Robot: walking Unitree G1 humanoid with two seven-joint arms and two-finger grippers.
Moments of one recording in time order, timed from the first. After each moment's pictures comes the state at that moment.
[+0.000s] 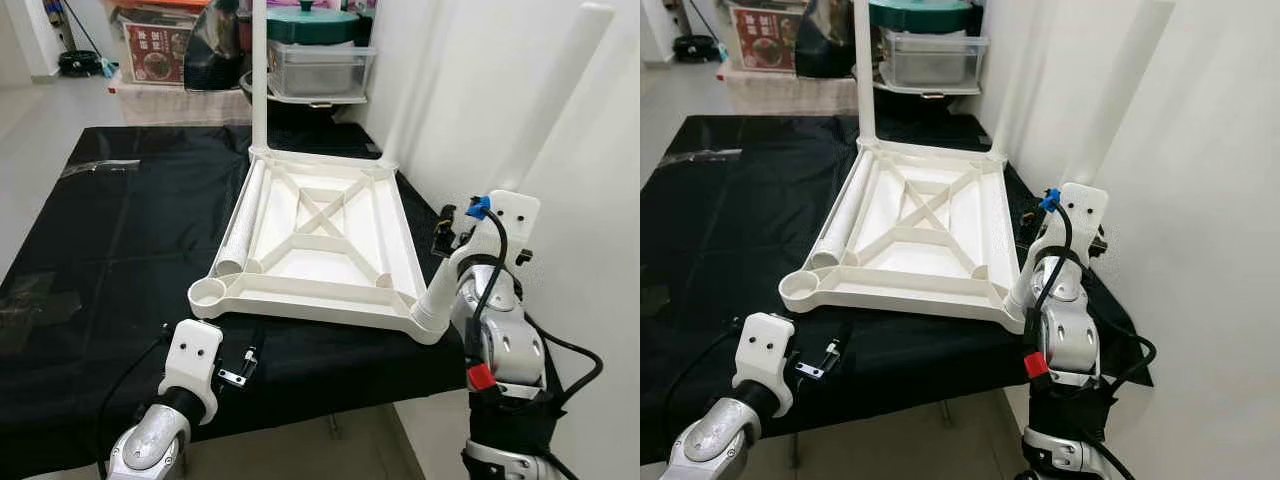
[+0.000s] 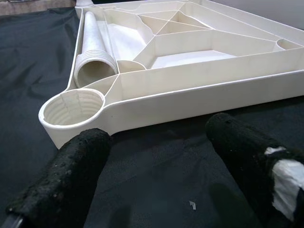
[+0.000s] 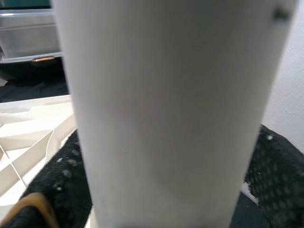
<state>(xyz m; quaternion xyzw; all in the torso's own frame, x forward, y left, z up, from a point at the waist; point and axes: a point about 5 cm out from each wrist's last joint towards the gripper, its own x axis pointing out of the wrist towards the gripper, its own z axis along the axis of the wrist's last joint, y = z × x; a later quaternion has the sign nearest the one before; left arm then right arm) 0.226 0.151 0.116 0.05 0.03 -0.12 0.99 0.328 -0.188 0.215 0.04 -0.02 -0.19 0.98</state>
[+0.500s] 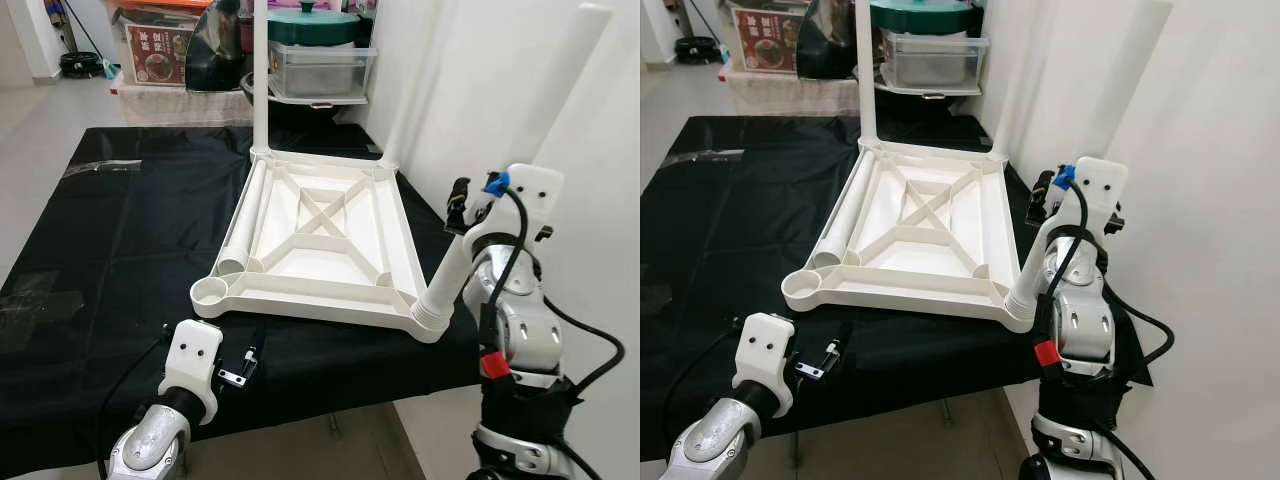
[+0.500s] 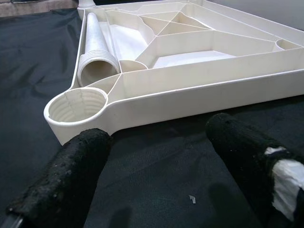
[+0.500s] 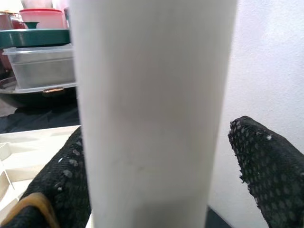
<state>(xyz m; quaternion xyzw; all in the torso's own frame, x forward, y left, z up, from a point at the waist) 0.226 0.151 0.116 0.05 0.03 -0.12 0.99 0.327 -0.198 0.248 0.02 -0.07 -0.18 0.98</state>
